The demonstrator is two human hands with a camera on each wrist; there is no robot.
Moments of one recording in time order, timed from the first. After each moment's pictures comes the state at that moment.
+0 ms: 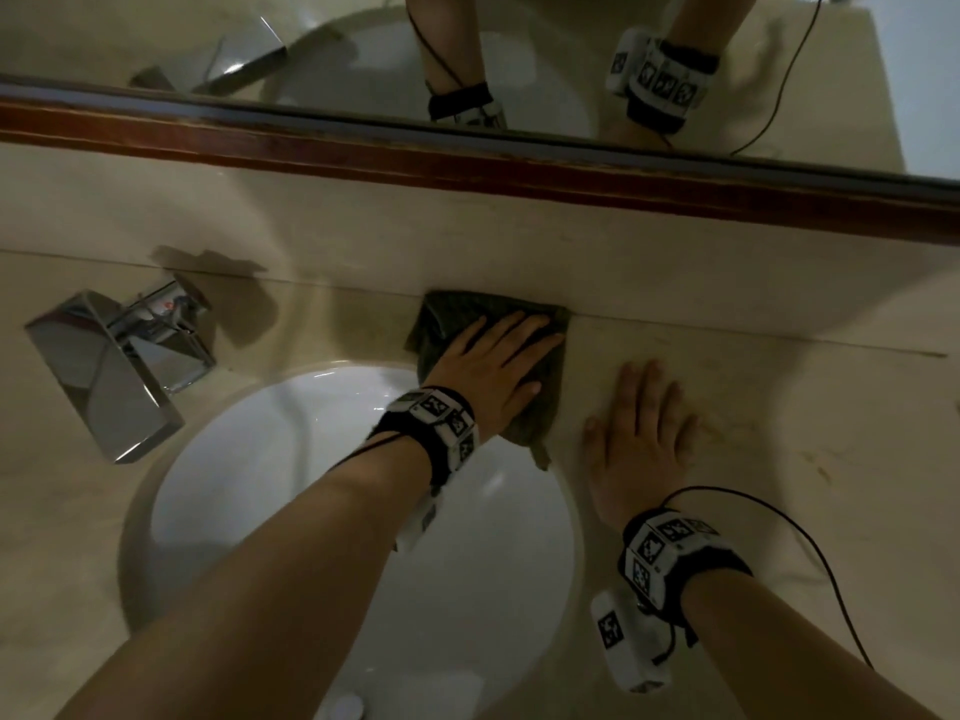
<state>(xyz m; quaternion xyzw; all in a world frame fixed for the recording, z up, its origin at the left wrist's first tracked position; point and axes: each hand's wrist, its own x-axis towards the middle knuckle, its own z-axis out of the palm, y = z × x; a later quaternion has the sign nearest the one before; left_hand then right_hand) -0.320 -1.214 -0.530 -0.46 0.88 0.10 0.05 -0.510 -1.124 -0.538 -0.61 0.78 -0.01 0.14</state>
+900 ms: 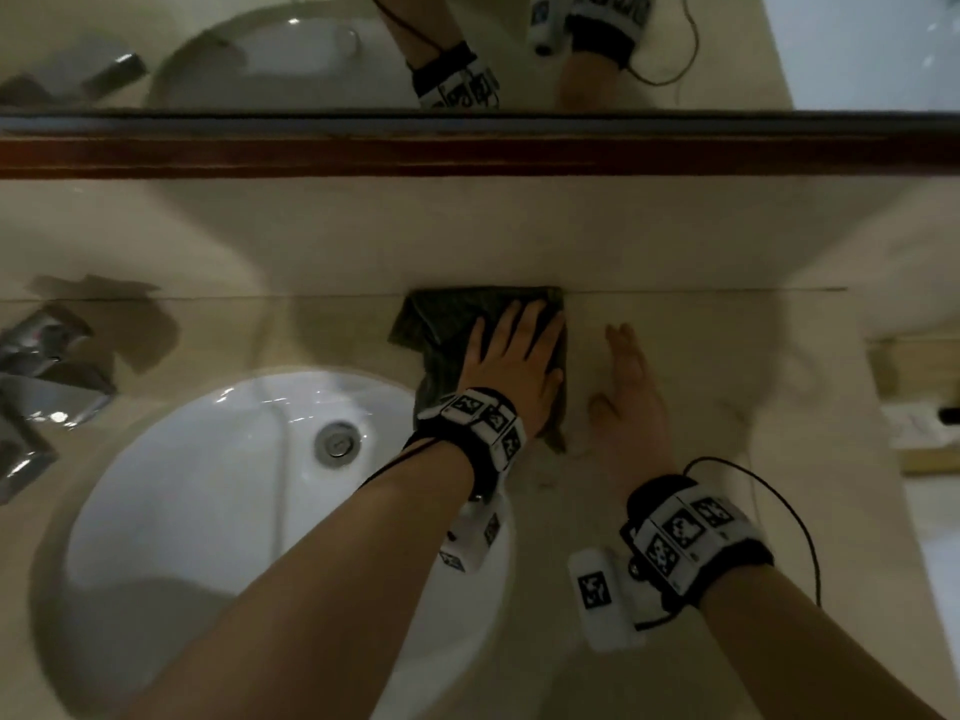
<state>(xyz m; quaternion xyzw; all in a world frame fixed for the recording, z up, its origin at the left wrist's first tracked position) -0.443 -1.191 -0.516 -0.52 0.83 0.19 0.06 -0.567 -1.130 -0.479 -0.52 0.76 -0.22 0.33</state>
